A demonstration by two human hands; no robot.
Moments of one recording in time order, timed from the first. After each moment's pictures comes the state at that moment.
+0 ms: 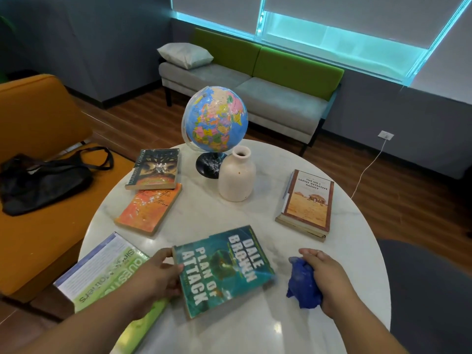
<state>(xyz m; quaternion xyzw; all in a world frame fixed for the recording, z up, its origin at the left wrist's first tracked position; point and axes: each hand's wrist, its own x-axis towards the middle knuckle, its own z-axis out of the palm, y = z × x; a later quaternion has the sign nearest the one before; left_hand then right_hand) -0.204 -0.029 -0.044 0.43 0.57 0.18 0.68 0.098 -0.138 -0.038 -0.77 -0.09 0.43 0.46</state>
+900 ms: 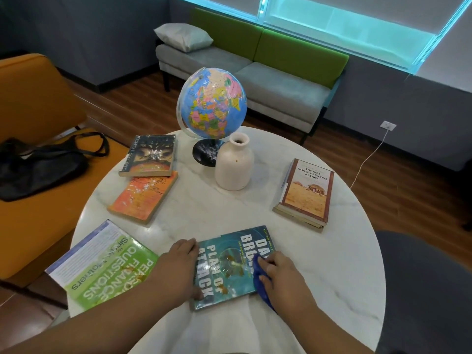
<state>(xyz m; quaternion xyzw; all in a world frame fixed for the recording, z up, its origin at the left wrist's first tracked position) -0.165 -0.032 -0.081 0.86 0.45 -0.14 0.18 0.057 -0.149 -0.089 -0.79 -0.55 0.23 0.11</state>
